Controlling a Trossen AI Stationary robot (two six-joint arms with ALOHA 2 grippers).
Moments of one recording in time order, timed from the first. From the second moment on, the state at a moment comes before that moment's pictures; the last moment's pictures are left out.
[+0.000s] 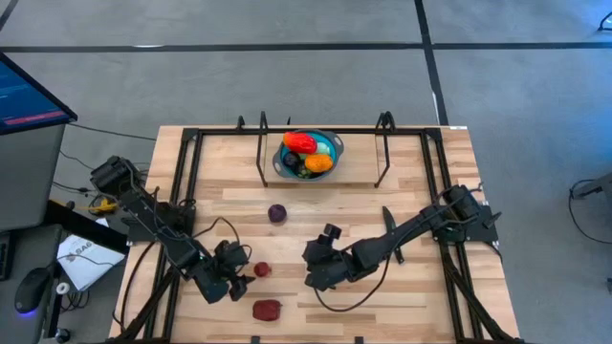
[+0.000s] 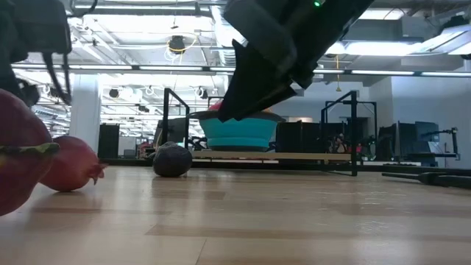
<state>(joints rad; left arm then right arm) -0.82 1.44 0.64 -0.26 -0.56 -1.27 0.45 2.00 1.34 -0.31 0.66 0.54</state>
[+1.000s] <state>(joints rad) -0.66 1.44 0.45 0.21 -0.41 -0.40 0.45 2.00 1.34 -0.25 0.65 0.52</state>
